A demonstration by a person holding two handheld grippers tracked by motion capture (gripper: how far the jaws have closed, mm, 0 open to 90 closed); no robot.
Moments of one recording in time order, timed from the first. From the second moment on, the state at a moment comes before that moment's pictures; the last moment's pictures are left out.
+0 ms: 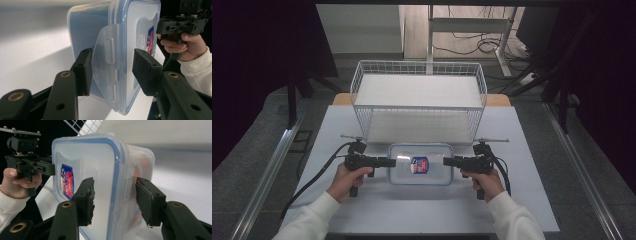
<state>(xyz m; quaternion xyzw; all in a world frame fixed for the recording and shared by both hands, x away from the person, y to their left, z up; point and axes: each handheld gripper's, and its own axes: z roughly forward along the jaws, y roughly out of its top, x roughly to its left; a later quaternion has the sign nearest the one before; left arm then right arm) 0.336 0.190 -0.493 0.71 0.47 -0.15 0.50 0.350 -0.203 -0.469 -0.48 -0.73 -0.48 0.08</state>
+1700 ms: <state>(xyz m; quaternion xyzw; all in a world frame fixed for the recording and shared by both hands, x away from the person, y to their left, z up) 0.418 0.192 -0.519 0.66 0.53 -0.12 0.52 0.437 -0.182 -0.493 -0.53 -0.69 -0.49 0.04</state>
